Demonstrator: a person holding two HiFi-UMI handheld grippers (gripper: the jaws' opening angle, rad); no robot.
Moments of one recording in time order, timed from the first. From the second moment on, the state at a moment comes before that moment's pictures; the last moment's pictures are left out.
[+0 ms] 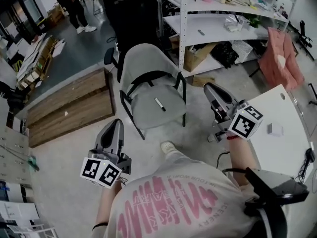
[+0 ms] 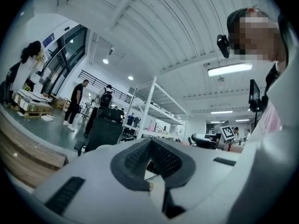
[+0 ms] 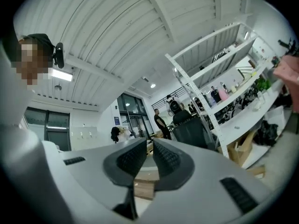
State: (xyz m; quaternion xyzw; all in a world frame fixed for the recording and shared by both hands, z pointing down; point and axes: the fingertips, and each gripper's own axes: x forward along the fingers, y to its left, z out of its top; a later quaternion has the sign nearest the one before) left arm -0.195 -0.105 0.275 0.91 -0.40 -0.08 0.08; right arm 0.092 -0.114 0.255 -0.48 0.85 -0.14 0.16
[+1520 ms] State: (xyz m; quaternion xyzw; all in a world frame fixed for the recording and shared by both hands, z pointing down) left arm 0.308 0.004 0.286 0.99 -0.02 -0.02 0.12; right arm 0.528 0.207 0.384 -0.81 0.55 -0.18 -0.03
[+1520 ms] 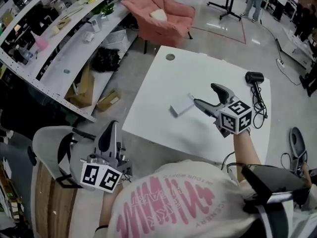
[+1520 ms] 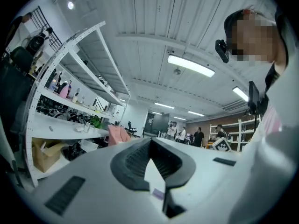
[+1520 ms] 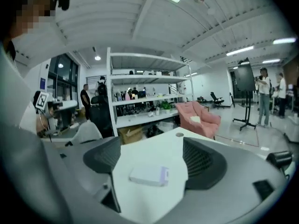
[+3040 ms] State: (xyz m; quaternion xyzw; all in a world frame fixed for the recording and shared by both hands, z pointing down) left arm 0.307 -0.013 0.314 0.99 -0.09 0.03 0.14; right arm 0.549 0.169 0.515 -0.75 0.53 -0.39 0.06
